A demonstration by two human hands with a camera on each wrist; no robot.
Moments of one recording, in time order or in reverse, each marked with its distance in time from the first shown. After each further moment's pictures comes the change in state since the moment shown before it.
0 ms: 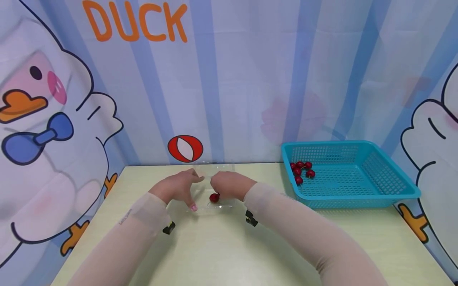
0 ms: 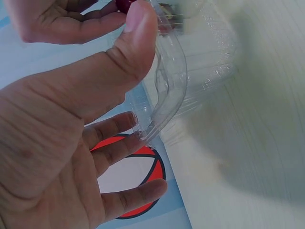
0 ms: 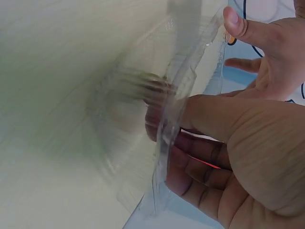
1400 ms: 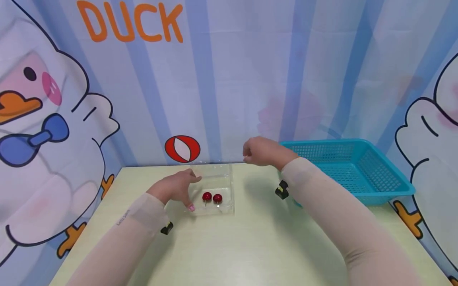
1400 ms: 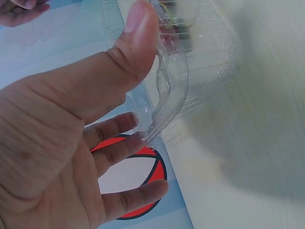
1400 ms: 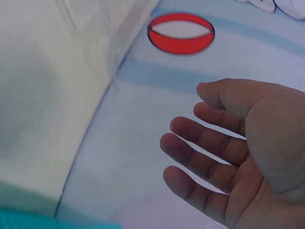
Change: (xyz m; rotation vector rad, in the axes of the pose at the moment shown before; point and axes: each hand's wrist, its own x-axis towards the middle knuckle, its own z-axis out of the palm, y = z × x) left_hand 0.002 0.002 0.002 0.010 0.009 -0.017; right_hand -0.073 0.095 -0.077 0.156 0.160 0.153
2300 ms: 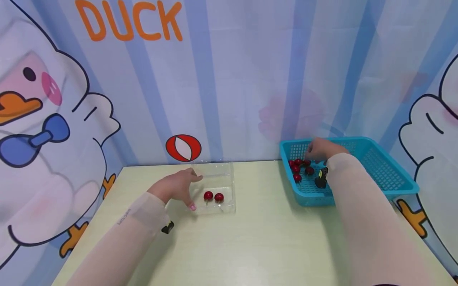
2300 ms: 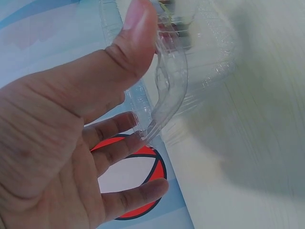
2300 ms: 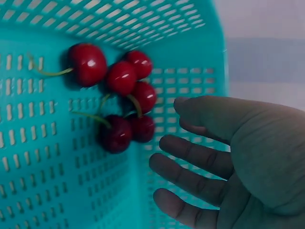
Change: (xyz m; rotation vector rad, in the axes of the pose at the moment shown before) left_hand 0.001 -0.004 0.003 -0.040 -0.007 -0.013; right_hand -0.068 0.188 0.008 0.326 -0.073 0.369
